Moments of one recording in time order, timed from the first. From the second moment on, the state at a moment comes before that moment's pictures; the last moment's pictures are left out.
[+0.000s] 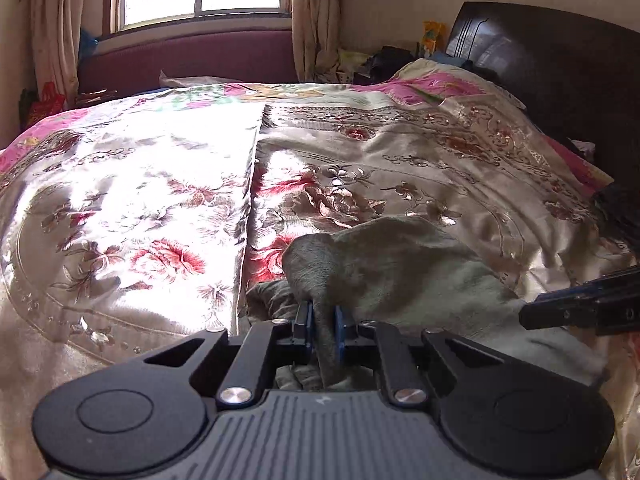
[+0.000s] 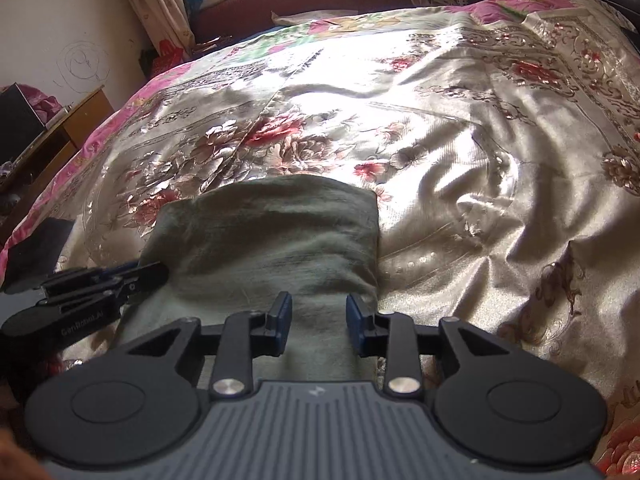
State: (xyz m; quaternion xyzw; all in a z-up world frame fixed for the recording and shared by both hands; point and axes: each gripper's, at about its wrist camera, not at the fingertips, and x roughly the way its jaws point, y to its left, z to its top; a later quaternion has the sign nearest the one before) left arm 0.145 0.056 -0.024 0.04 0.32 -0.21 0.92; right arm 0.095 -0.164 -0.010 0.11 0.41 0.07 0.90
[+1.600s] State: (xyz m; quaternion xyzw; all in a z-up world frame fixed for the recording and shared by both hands) left arm 0.111 0.057 -0.038 0.10 0.35 -0.21 0.91; right arm 0.200 -0.146 -0.040 0.04 0.40 0.11 0.91
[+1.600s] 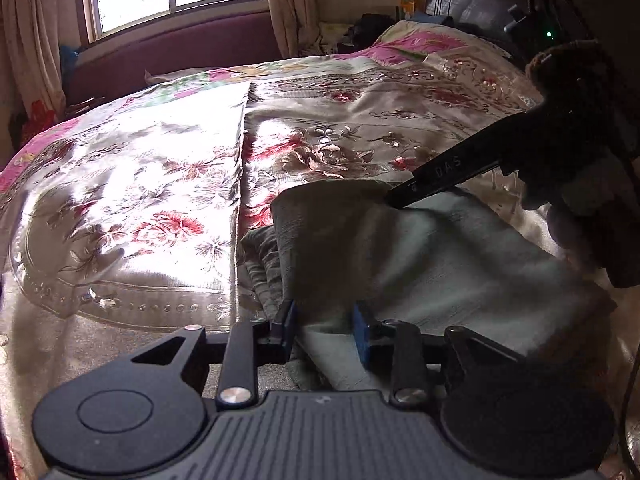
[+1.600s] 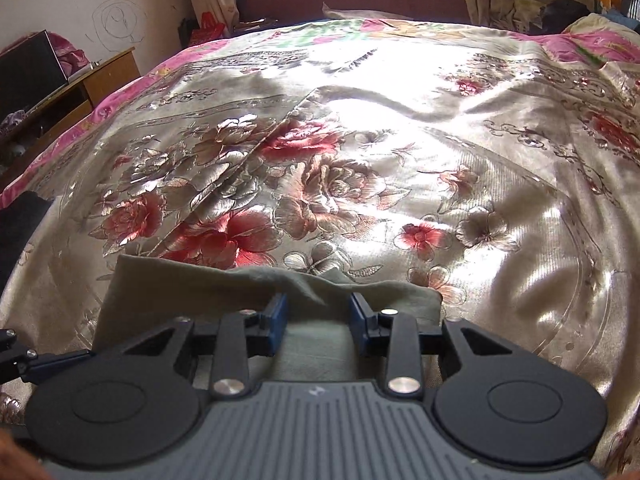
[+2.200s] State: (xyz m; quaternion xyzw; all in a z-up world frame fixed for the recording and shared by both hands) left arm 0.135 0.074 -0.033 0.05 0.37 -0.17 0.91; right arm 0.138 -0.175 -0.024 0.02 0.41 0.09 0.91
